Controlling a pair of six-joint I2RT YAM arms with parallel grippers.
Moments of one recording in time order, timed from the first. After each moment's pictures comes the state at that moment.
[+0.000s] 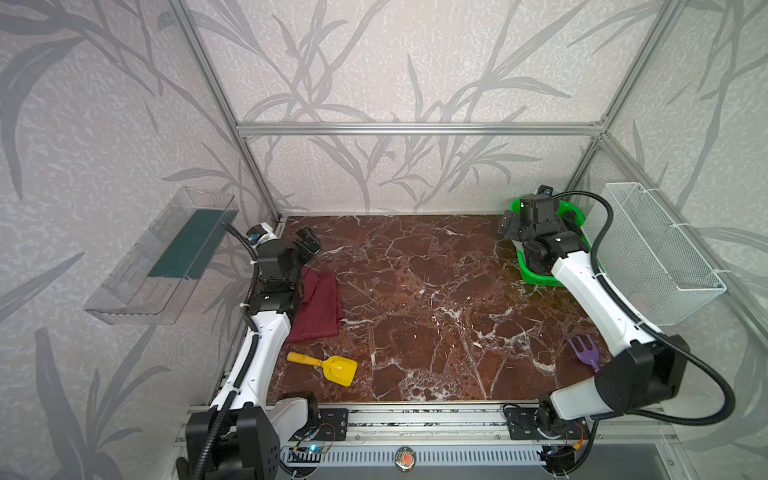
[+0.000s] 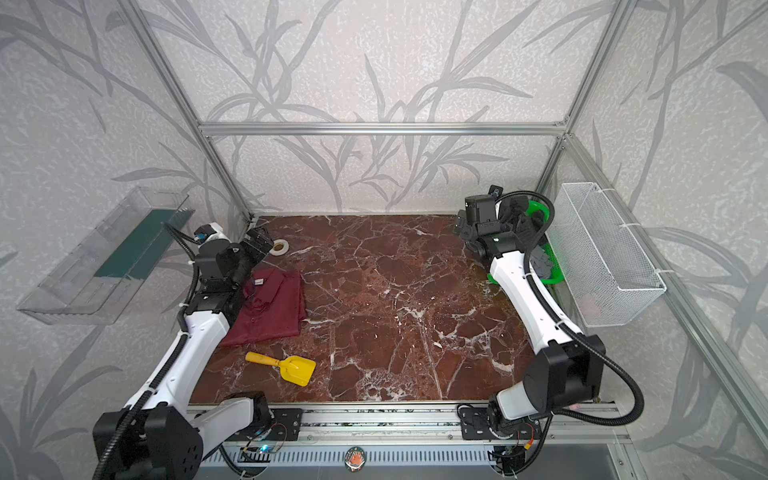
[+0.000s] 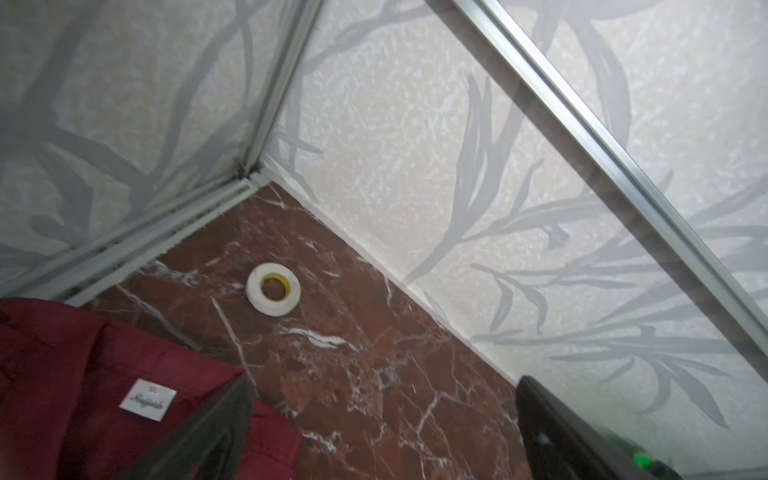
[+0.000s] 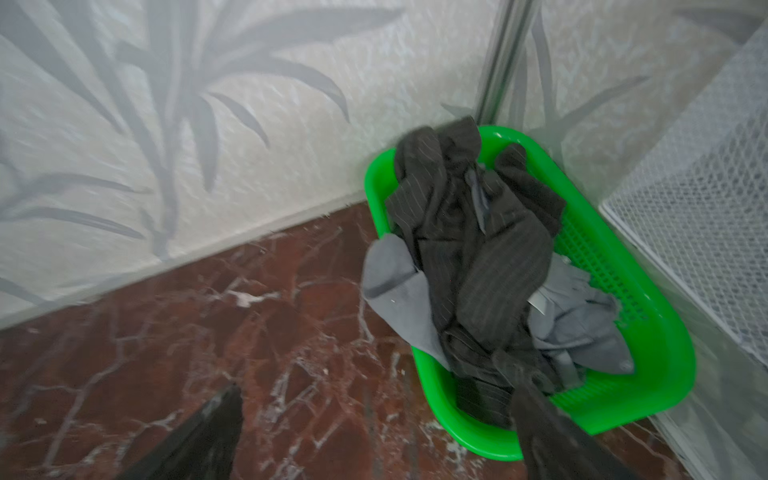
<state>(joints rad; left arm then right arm) 0.09 1.10 0.88 -0.06 0.00 -0.69 0.20 1.53 1.44 -0.61 0.47 0.44</state>
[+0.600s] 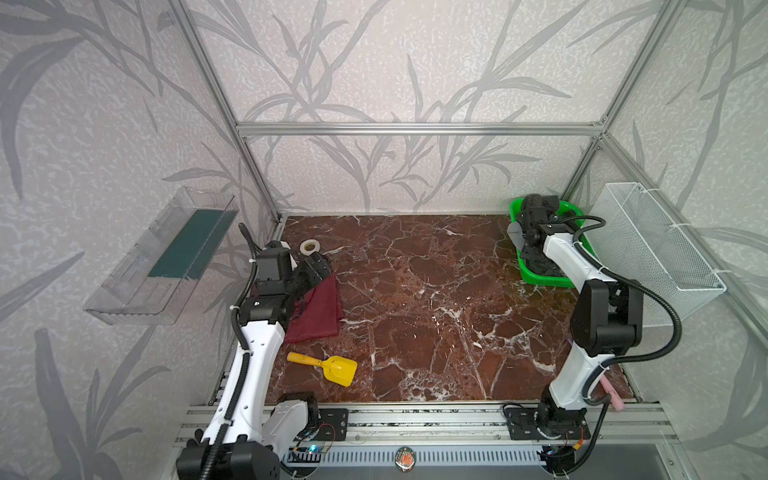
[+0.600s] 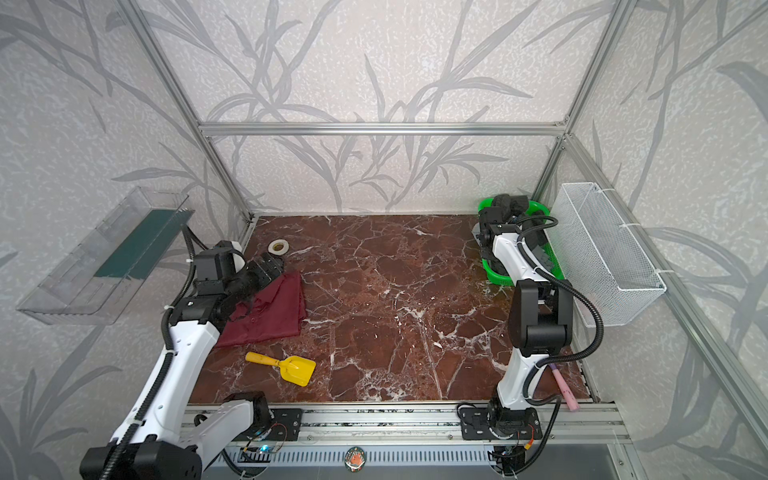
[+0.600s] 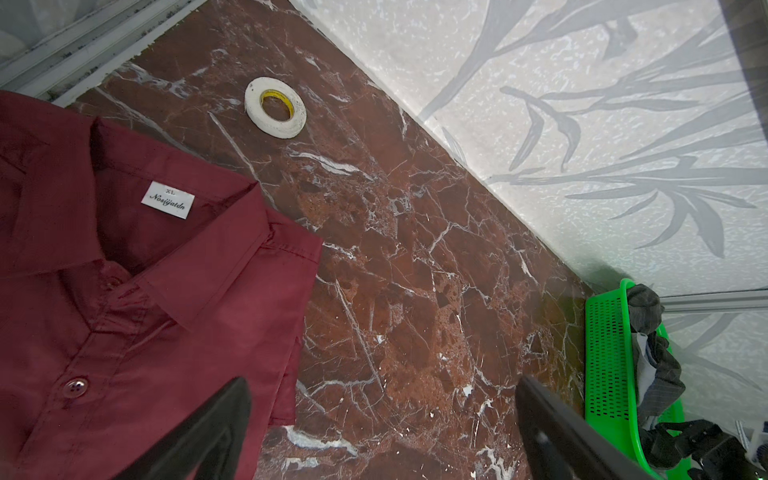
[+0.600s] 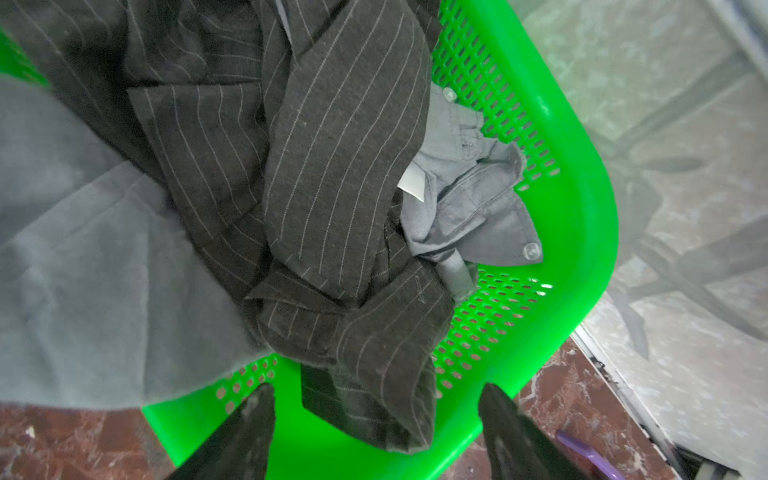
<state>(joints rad) 0.09 1.00 0.93 -0.55 0.19 -0.63 0.01 1.88 1.54 -0.82 0.56 0.56</state>
